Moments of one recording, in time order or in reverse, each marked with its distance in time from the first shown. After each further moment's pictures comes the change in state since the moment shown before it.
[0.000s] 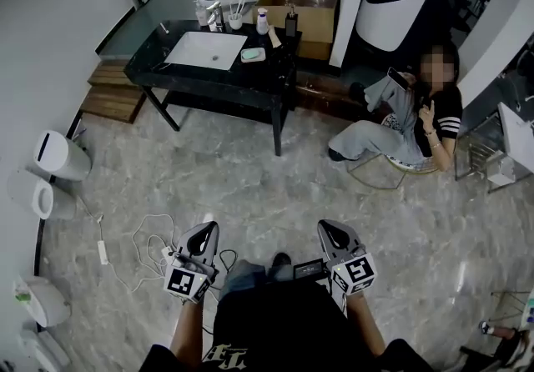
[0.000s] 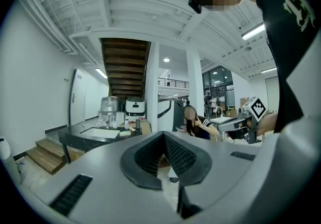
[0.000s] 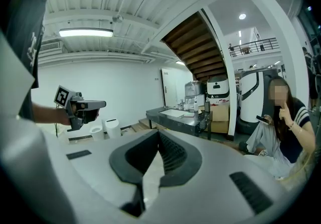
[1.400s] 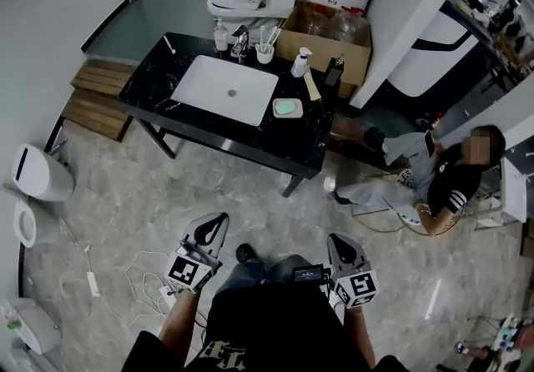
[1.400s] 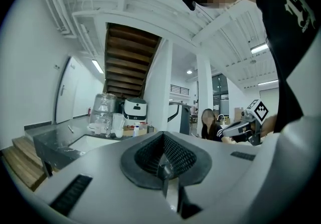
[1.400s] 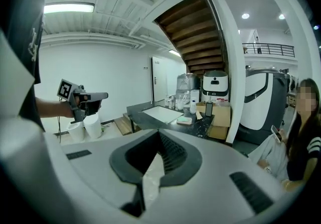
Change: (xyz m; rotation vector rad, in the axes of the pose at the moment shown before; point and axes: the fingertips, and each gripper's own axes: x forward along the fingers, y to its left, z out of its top) left arm 0.235 0.331 0.026 -0.074 -0.051 -0.134; right arm 0.338 -0.080 0.081 -0.029 0.127 -0.146
